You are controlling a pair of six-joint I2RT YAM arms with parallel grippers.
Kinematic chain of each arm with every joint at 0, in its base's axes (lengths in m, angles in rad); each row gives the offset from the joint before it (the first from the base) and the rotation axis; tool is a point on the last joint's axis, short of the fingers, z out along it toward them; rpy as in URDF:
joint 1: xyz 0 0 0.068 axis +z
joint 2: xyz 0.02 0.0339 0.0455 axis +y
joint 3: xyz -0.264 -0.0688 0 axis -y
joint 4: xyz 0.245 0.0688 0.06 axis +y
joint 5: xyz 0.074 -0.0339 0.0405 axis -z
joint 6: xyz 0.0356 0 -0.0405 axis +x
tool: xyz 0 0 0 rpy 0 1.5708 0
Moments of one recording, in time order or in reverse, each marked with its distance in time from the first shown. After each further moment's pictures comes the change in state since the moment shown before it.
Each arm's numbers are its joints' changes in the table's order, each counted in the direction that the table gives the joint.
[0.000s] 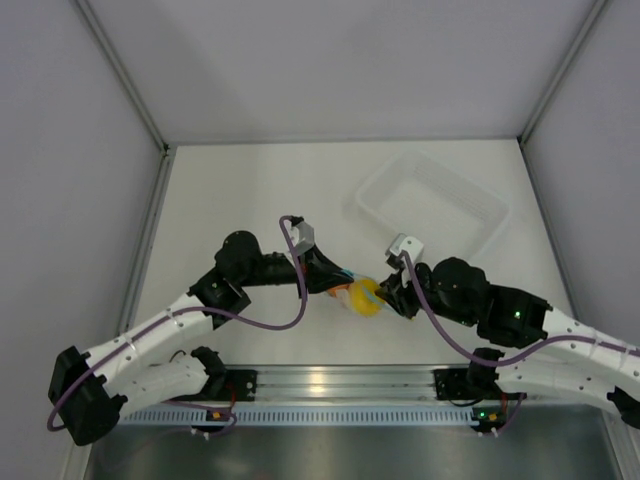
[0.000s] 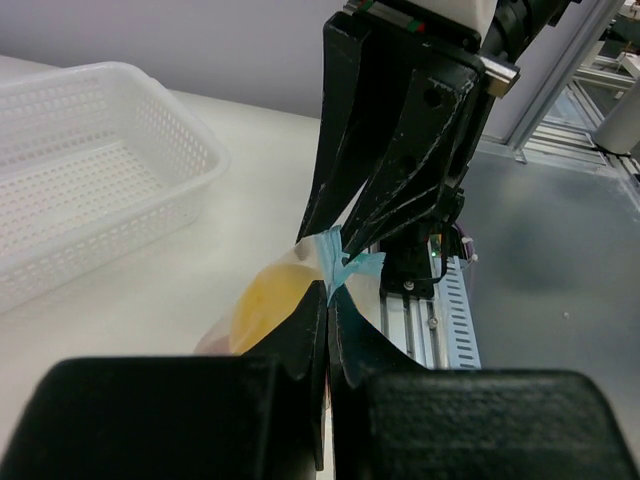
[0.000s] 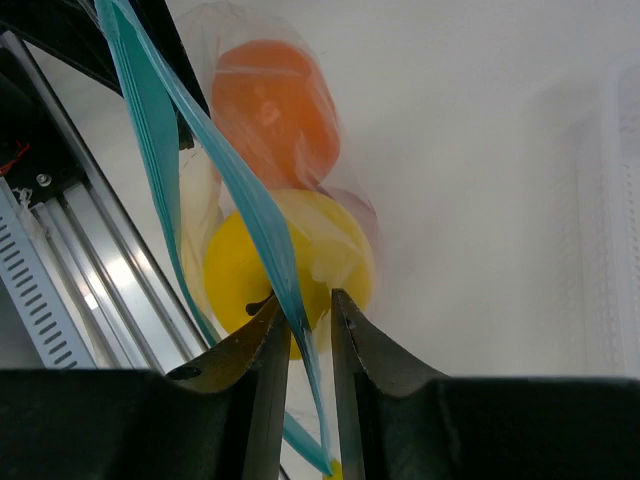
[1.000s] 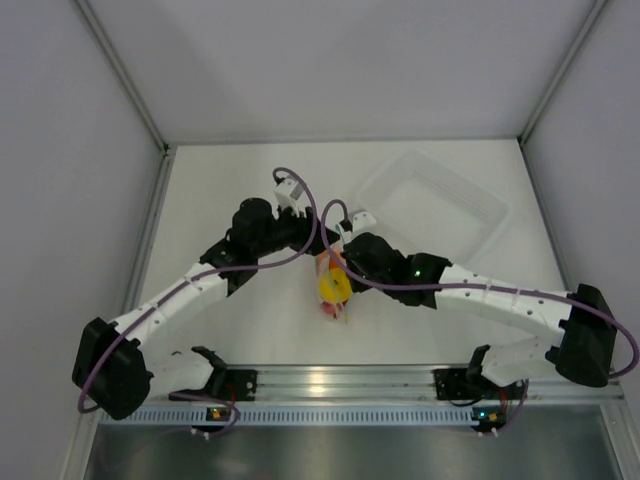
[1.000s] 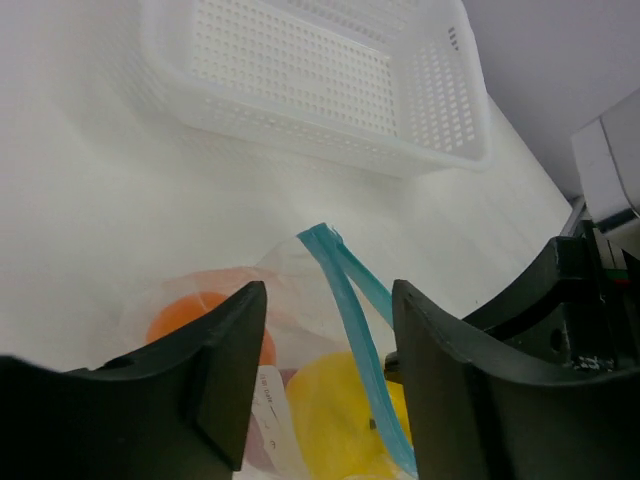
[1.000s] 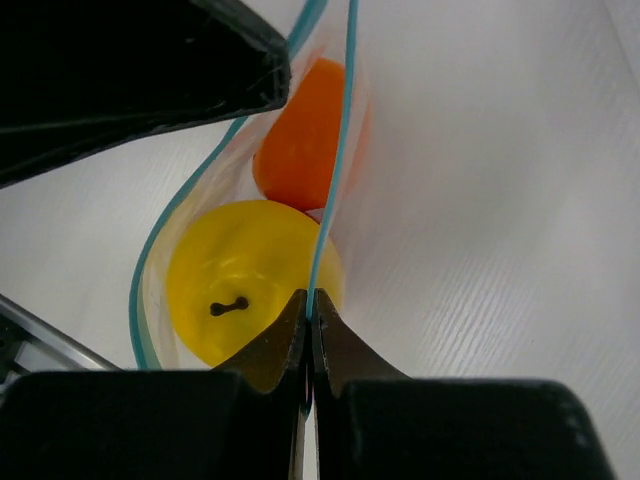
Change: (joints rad) left arm 0.197 0.227 0.129 0.213 -0.375 -0.210; right arm -0.053 0.566 0.179 -0.070 0.188 0.398
